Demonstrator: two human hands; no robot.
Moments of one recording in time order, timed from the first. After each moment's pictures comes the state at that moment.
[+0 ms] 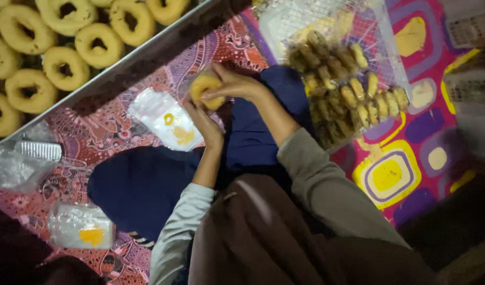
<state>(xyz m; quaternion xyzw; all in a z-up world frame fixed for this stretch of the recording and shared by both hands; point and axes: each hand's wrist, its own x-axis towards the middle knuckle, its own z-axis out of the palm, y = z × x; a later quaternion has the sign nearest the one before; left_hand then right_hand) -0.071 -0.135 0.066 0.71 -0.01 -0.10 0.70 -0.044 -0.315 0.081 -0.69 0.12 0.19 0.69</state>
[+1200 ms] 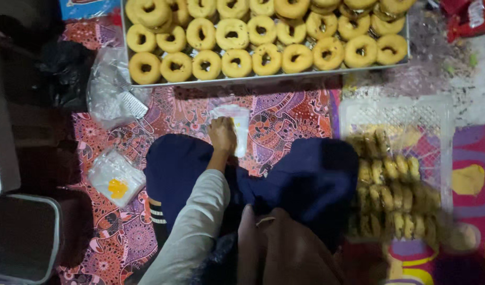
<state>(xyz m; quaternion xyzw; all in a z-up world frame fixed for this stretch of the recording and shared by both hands) 0.021 -0.016 0.007 0.97 -0.09 0.07 0.20 -0.297 -0.556 0.215 -0.84 0.44 -0.10 0.29</state>
